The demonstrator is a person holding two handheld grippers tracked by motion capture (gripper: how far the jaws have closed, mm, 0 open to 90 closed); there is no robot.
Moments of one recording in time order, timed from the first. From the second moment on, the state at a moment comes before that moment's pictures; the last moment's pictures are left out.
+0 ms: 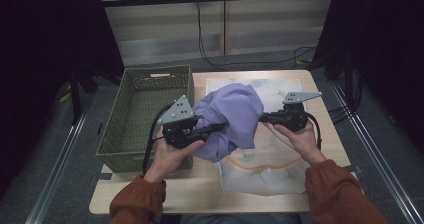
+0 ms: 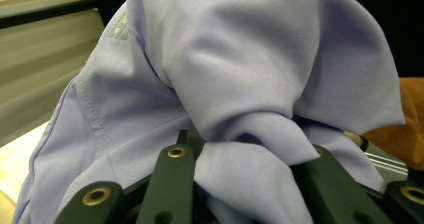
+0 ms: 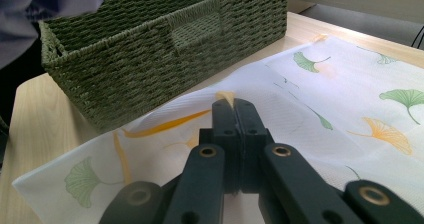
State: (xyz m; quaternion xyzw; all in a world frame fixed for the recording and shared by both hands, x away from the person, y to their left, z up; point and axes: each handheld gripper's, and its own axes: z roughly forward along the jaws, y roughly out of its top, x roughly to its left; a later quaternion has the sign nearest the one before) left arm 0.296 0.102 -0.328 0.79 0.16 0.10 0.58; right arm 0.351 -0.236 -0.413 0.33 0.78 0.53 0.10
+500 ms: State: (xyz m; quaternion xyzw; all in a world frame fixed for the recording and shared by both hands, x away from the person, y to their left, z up) left arm 0.286 0.071 -0.341 0.82 0.13 0.07 0.56; right arm 0.351 -0.236 -0.413 0.33 0.78 0.53 0.10
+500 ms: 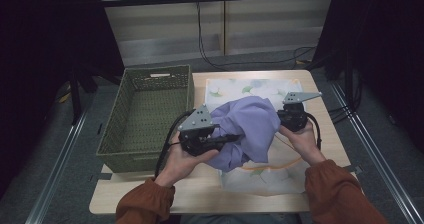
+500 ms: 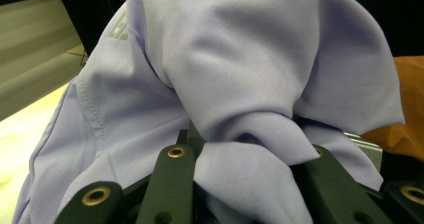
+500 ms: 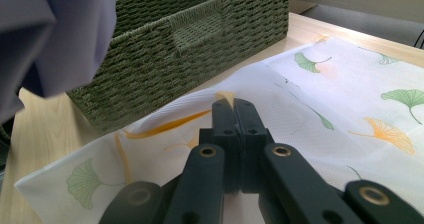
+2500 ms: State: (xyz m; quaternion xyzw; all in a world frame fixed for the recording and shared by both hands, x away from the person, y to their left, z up) left arm 0.311 0.013 -0.443 0.89 0.15 0.01 0.42; right arm 0.352 -0.229 -0.417 0.32 0.79 0.52 0.09
